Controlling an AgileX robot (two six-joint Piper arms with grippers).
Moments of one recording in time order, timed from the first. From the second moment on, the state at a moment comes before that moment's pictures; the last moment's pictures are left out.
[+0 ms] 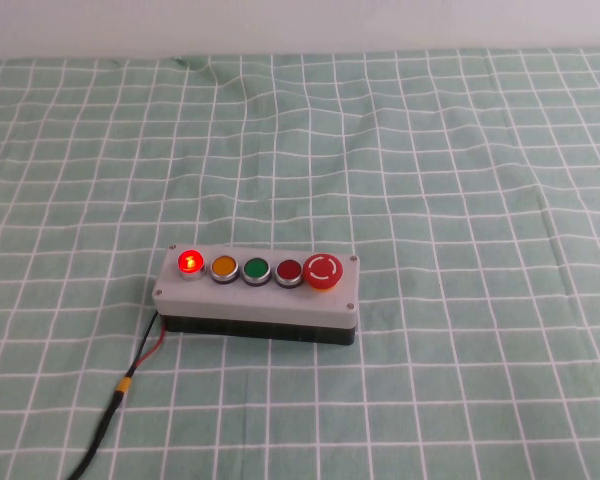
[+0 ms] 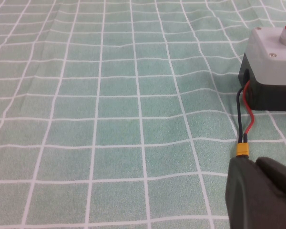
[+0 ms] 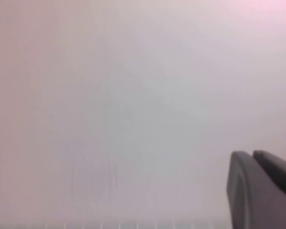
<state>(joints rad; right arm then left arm) 0.05 -0.01 0.03 0.12 -0.26 -0.06 -0.11 -0.01 0.03 0.01 0.39 0.03</state>
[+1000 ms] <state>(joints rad) 0.05 0.38 -0.77 0.19 0.30 0.02 -0.11 -0.01 0.03 0.01 0.39 0.03</state>
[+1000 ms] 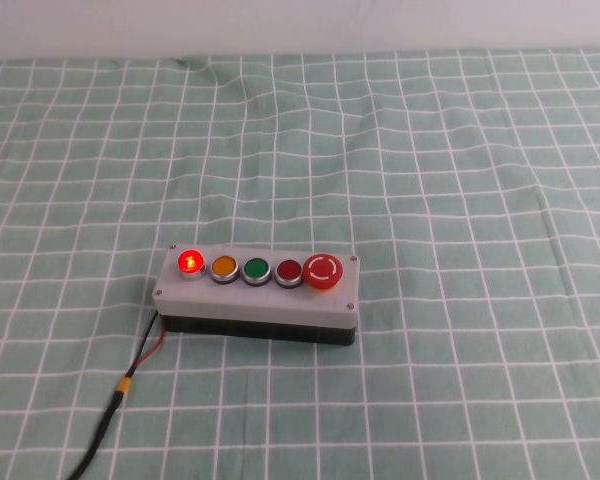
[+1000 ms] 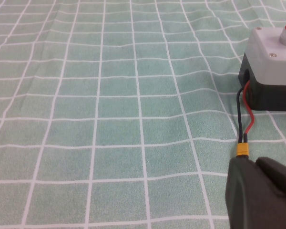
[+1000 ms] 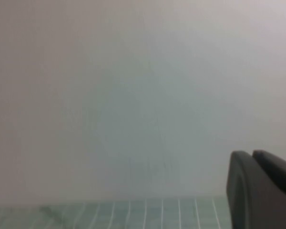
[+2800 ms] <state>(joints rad) 0.70 2.26 -2.15 0.60 0.93 -0.47 -0.11 -0.01 0.03 0.01 0.39 0.03</state>
